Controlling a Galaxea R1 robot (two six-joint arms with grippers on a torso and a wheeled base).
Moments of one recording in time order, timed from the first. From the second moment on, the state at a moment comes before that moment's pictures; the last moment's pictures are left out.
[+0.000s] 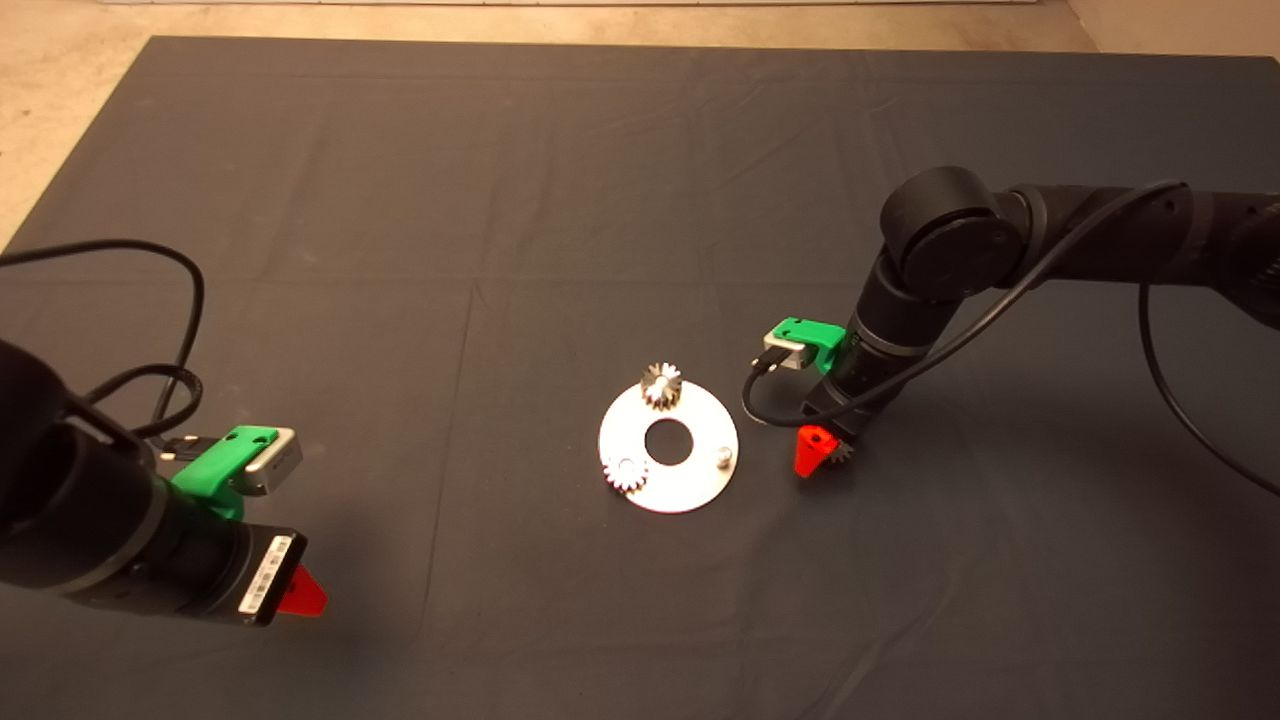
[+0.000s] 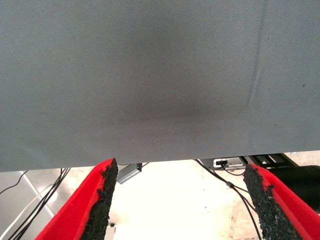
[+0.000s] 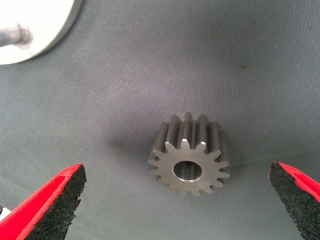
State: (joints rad) left arm -0.38 1.94 -0.49 0.21 1.52 -1.37; right arm 0.31 2.57 -1.14 -0.12 -1.53 0.70
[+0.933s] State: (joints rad) left arm -0.38 1.89 -0.47 0.19 1.52 -1.34; right arm 0.29 2.55 -1.12 -0.14 -1.53 0.65
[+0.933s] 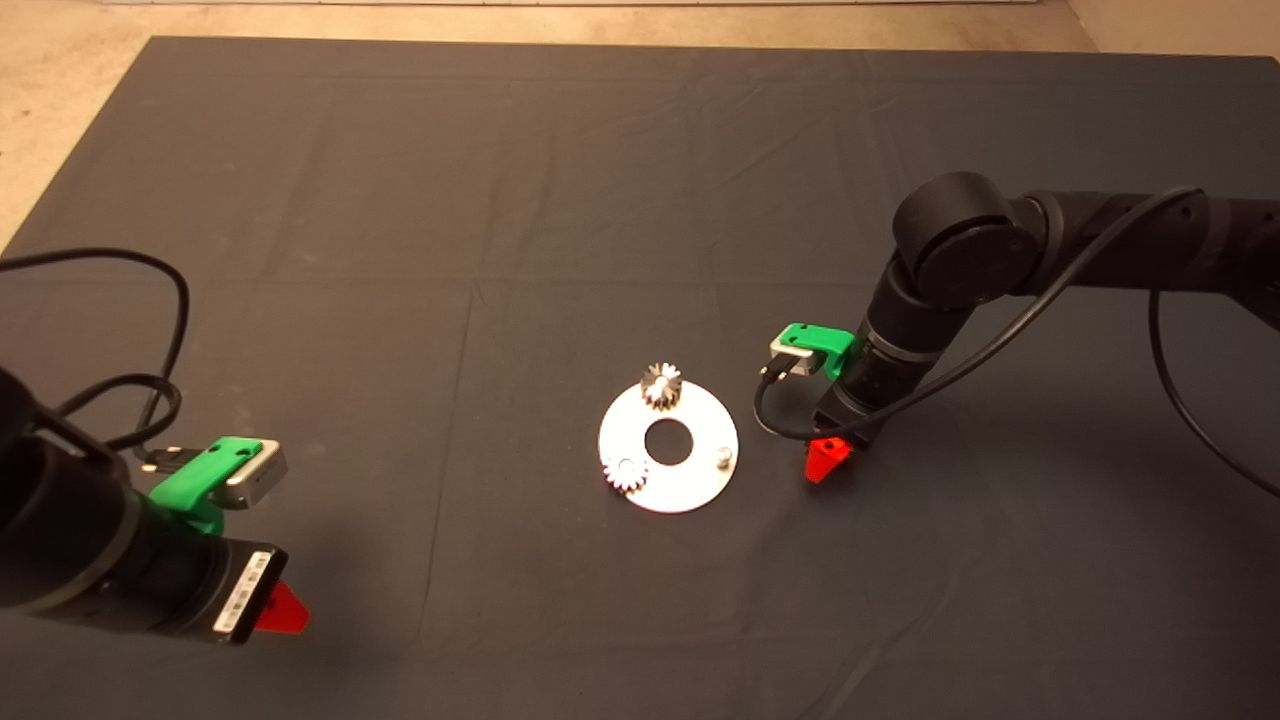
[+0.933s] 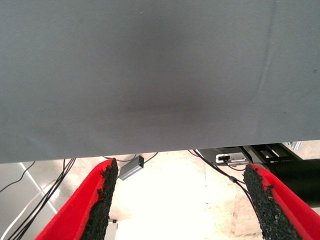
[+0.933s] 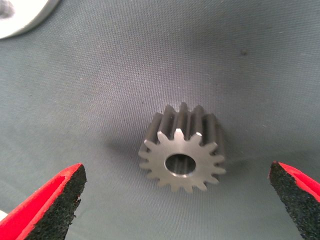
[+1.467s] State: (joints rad) left arm -0.38 1.87 -0.46 0.19 1.52 -1.32; right arm 0.27 2.54 -1.12 -0.16 -1.53 0.65
